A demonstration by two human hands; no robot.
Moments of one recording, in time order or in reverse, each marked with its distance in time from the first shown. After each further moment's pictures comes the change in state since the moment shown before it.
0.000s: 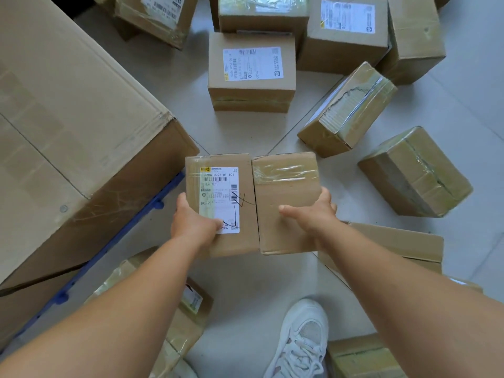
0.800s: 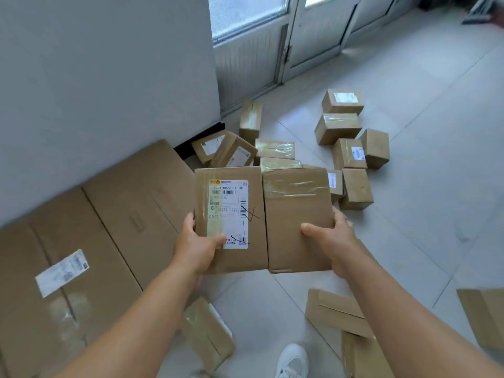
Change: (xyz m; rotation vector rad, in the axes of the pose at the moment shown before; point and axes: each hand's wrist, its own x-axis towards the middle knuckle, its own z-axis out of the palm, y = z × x) left_hand -0.264 0.127 -0.265 -0.535 -0.046 0.232; right_hand -0.314 -0.184 -0.155 0.216 0.047 -0.392
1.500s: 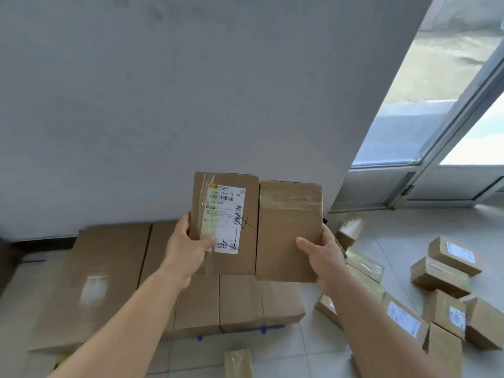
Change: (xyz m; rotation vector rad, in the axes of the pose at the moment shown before) left_hand -0.201 0.135 -0.220 -0.204 0.542 0.224; right_hand -0.180 -0.235 0.102 0.029 -0.582 -0.310
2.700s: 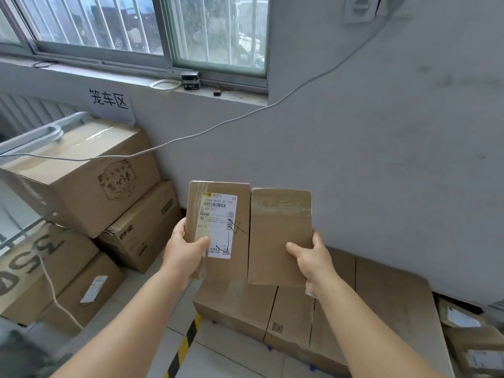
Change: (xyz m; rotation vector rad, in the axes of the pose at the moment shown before) left_hand -0.043 -0.137 -0.508 -0.241 0.490 -0.066; right_hand -0.222 0.013 0.495 -0.217 -0.426 -0.089
